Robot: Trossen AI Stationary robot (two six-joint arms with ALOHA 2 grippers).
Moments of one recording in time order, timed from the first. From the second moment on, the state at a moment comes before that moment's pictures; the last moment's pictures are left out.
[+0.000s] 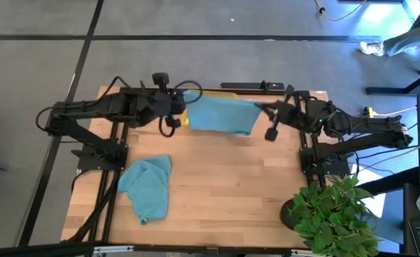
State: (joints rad) left arm 0.00 1.31 1.53 -0.83 -0.83 0.50; right arm 0.00 0.89 0.92 -0.12 0.45 -0.34
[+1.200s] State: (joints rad) left arm -0.61 1.30 1.55 -1.07 -0.80 -0.18; right arm 0.41 0.97 0.93 -0.22 0.39 0.10
